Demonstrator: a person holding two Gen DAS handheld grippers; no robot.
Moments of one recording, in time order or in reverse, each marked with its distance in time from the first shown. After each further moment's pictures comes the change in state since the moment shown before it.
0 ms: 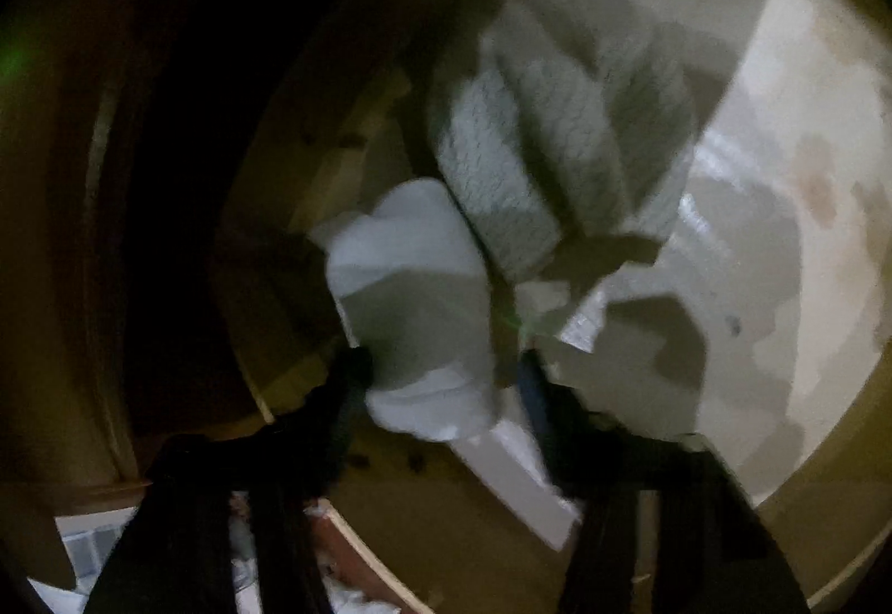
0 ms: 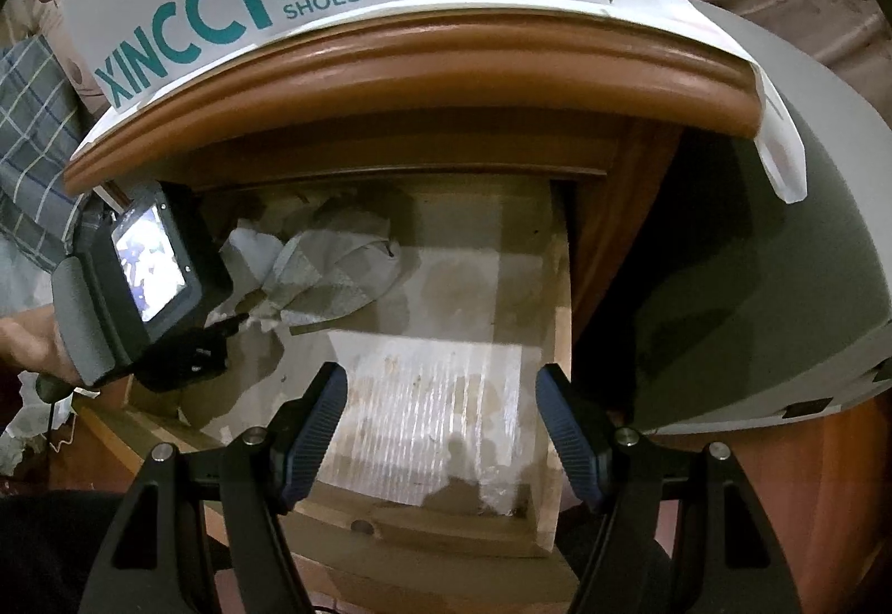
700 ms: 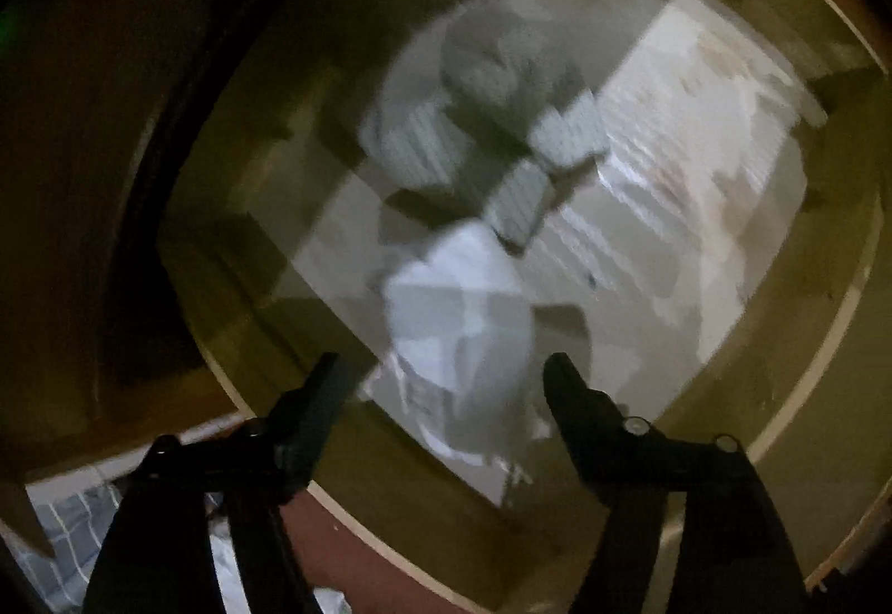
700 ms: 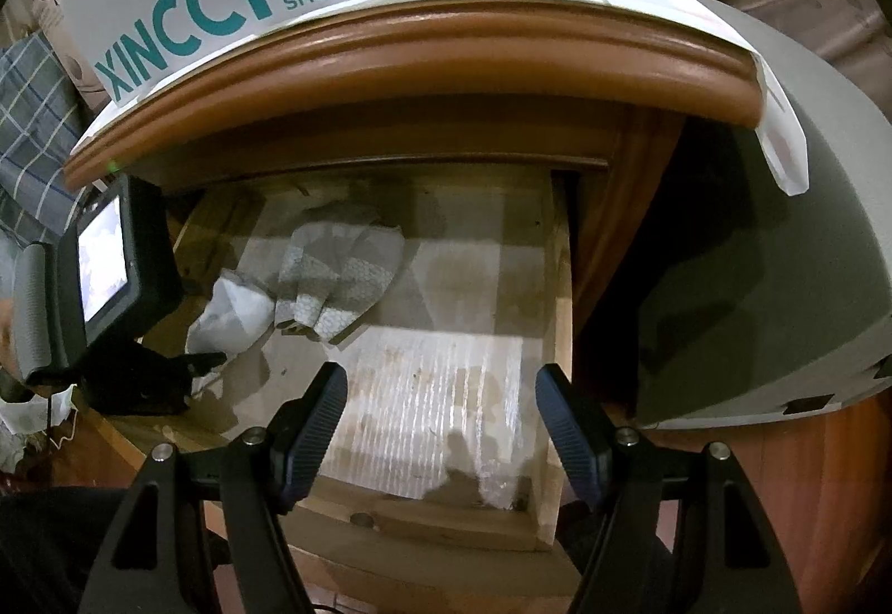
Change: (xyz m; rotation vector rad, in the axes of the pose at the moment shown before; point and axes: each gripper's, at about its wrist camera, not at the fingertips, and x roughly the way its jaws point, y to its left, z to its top) left arm -0.050 0.008 0.005 -0.003 0.008 -0.267; right arm 0.004 0.000 -0.002 -0.002 0.015 0.001
